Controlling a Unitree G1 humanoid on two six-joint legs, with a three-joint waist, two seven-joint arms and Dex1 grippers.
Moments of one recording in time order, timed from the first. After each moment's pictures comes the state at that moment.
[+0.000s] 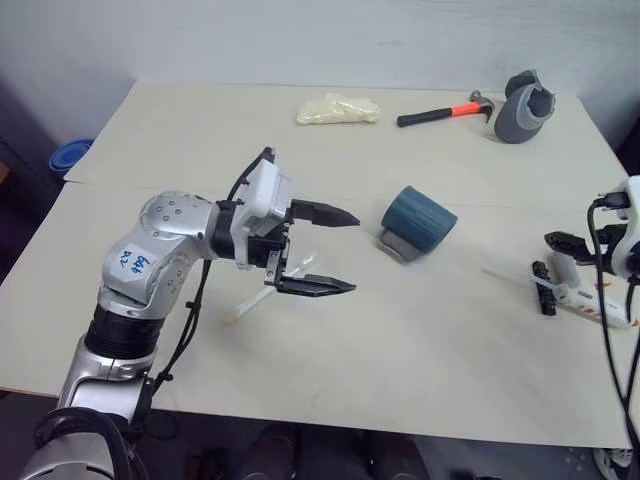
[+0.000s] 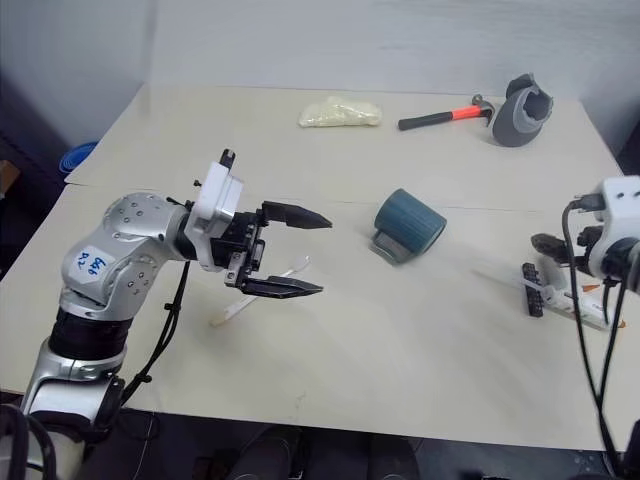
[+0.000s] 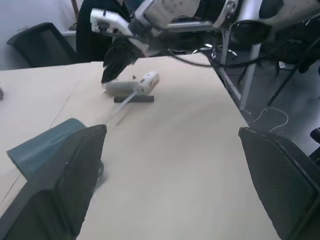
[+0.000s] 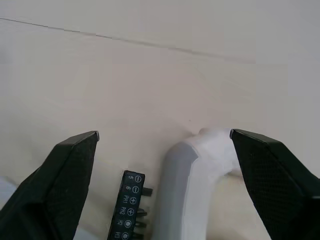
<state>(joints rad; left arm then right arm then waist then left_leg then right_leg) -0.72 0.60 -0.10 -0.22 -0.58 0.51 -1.15 -0.48 -1.09 -0.29 0.05 0.49 1.01 0.54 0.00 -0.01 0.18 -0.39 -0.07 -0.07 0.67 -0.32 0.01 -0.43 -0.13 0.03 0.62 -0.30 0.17</state>
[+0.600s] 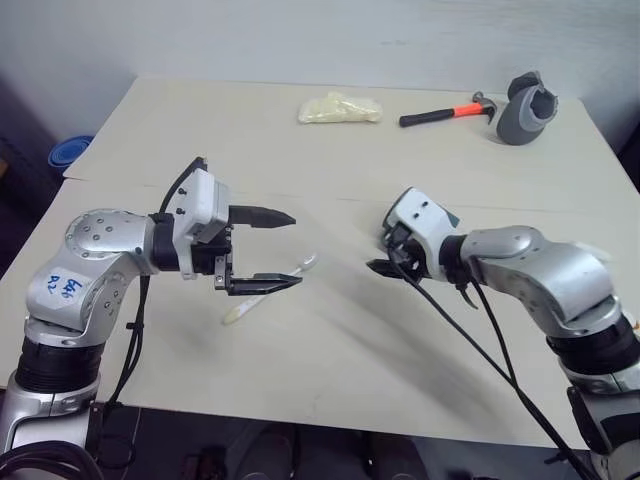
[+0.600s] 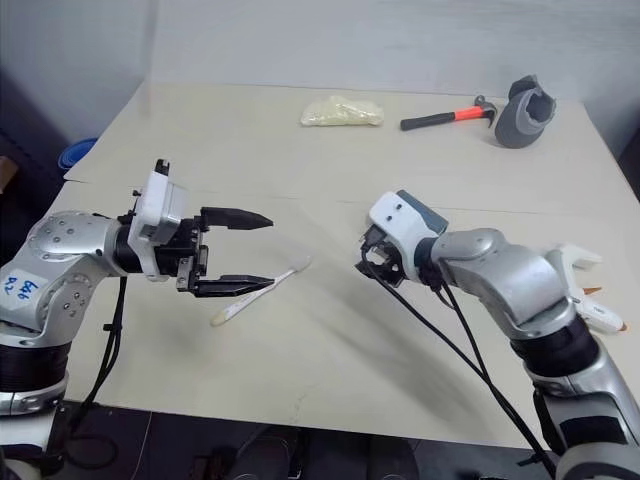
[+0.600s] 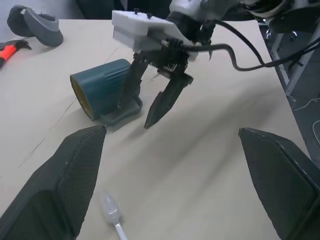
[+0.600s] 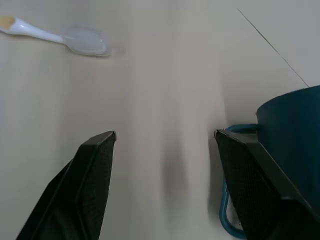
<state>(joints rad) -0.54 0.77 0.07 -0.33 -0.60 0.57 -1.08 -0.74 -0.74 0.32 -0.33 0.44 1.09 0.54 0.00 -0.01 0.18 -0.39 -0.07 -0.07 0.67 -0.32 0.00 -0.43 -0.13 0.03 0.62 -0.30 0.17</state>
